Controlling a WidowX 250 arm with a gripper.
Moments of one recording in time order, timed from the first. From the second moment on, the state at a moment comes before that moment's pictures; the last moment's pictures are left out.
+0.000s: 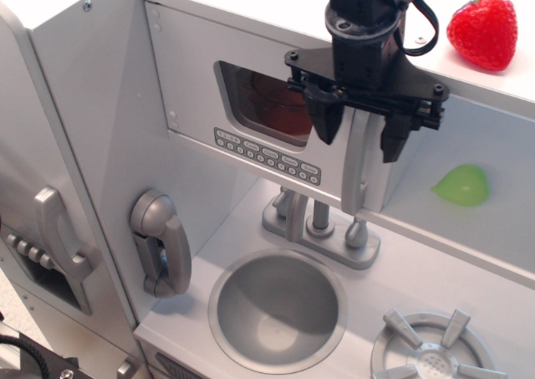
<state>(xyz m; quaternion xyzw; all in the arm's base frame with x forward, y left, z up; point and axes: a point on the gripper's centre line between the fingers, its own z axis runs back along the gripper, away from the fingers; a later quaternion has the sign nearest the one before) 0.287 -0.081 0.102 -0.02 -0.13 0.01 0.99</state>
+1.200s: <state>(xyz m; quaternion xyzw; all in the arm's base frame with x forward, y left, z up) 0.240 -0.072 0.110 -0.05 -0.12 -0.03 0.99</state>
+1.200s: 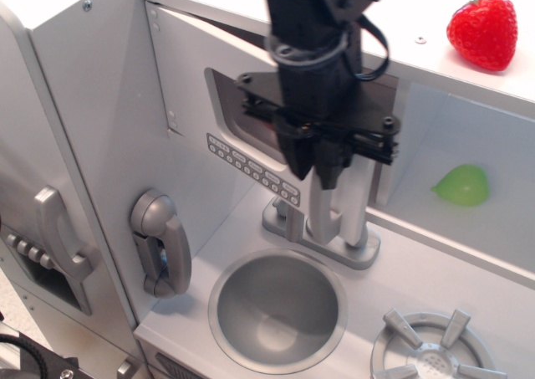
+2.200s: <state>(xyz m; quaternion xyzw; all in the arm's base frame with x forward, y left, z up) 0.254 -0.171 0.118 -0.09 0.02 -0.05 0.99</state>
